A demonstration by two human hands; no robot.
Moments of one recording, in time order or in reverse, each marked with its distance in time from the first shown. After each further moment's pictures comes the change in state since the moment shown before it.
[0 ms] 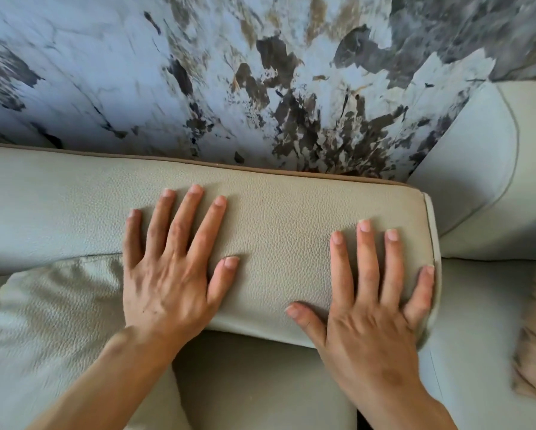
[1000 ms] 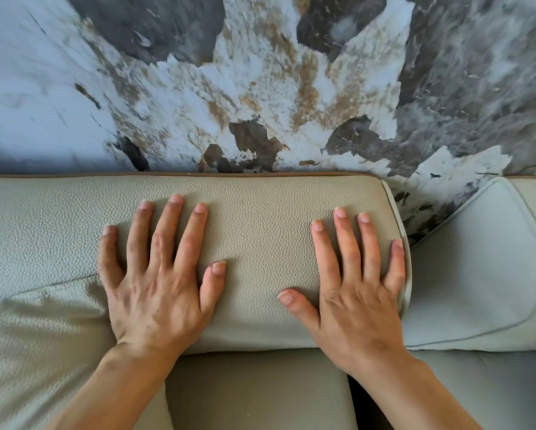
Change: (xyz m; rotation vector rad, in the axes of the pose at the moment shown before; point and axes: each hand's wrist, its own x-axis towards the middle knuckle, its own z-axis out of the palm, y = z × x) left_hand 0.147 0.004 0.083 -0.008 0.093 -0.190; right_hand 0.190 0.038 0.065 -0.001 0.058 -0.113
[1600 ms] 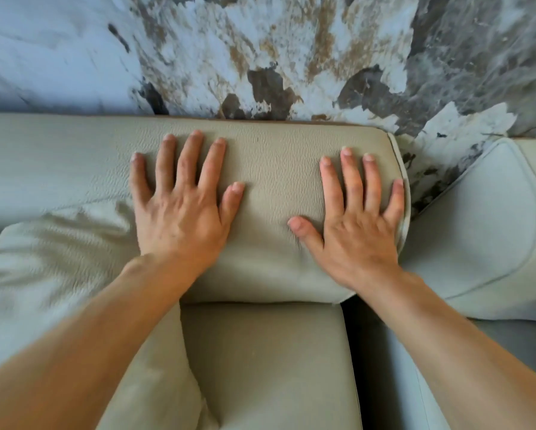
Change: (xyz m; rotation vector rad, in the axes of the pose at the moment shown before) left_hand 0.009 0.005 -0.020 -0.052 -0.240 -0.036; right_hand 0.009 -0.002 0.005 -0.002 -0.038 0.004
